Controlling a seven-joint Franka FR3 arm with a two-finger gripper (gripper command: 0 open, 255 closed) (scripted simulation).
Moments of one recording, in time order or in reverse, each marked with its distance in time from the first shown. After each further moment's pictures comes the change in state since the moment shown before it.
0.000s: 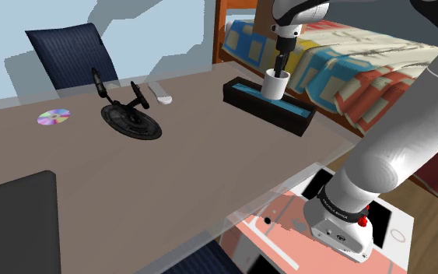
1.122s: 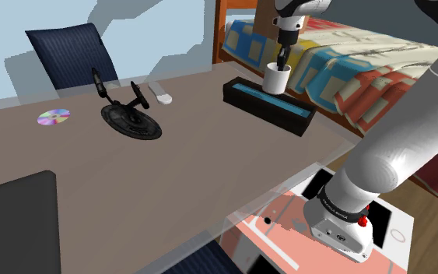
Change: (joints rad) arm 0.002 -0.016 0.003 0.047 -0.004 -0.063 0.001
